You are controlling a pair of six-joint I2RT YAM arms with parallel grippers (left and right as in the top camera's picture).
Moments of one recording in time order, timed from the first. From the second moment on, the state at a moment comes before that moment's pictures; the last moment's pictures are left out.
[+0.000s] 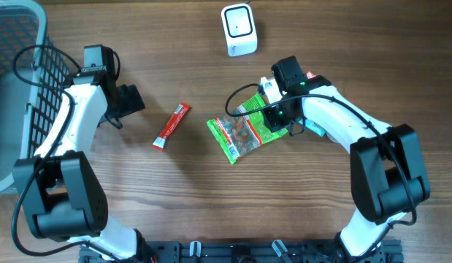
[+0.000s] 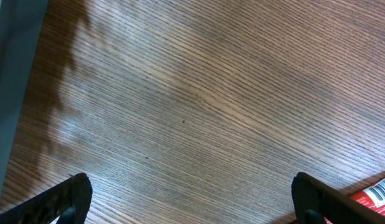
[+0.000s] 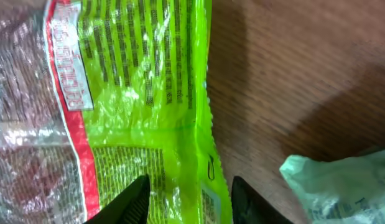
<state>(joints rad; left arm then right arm) 0.10 1.77 1.25 -0.82 -0.16 -0.31 0.36 1.89 1.22 -0.69 -0.14 -0.10</state>
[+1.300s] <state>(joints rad) -0.37 1.78 1.15 -0.63 0.35 -0.66 0.24 1.89 1.22 -0.64 -0.45 -0.14</state>
